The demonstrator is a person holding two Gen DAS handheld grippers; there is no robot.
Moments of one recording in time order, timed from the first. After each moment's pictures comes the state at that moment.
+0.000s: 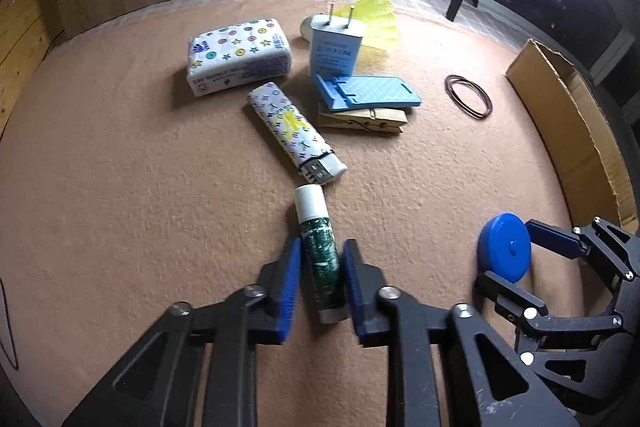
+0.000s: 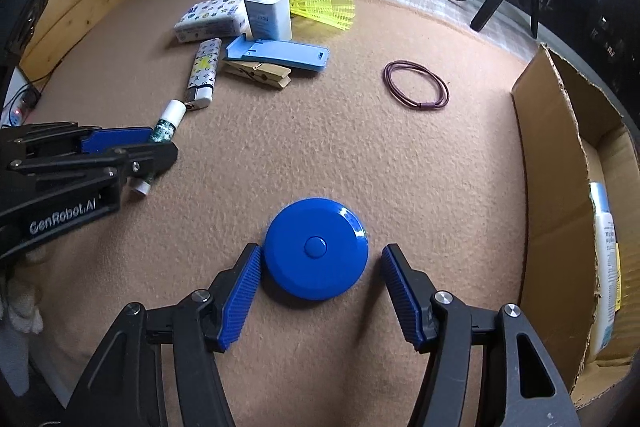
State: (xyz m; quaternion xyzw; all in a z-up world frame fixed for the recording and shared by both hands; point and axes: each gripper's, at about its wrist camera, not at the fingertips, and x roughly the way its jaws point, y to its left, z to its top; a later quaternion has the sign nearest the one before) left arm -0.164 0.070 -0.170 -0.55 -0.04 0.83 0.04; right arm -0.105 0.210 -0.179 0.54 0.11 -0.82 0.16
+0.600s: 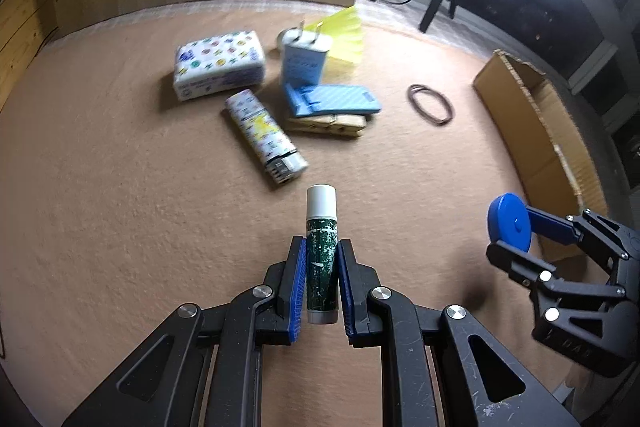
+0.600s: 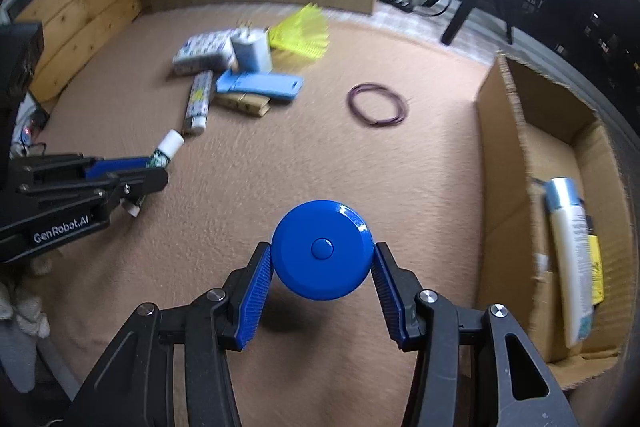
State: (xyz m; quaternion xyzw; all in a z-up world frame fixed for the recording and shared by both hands) left arm -0.147 0.083 -0.147 -0.54 -0.07 0.84 0.07; right arm -0.096 0.248 -0.144 0.51 0.08 -0.84 0.15
